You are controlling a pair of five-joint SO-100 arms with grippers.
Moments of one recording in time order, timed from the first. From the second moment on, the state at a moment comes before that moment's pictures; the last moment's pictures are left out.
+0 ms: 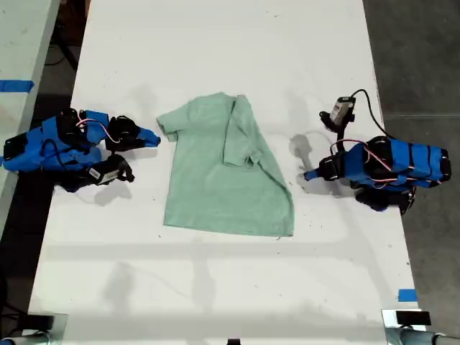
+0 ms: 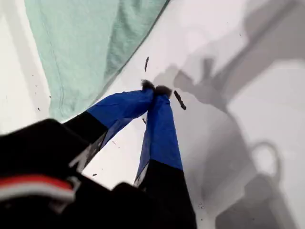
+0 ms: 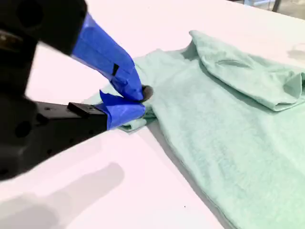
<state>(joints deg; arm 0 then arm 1) -23.3 205.1 185.8 58.4 -5.1 7.7 200.0 172.9 79.9 -27.2</state>
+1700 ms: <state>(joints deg) -48.2 88.4 116.1 69.1 16.4 7.7 200.0 172.9 79.9 -28.8</state>
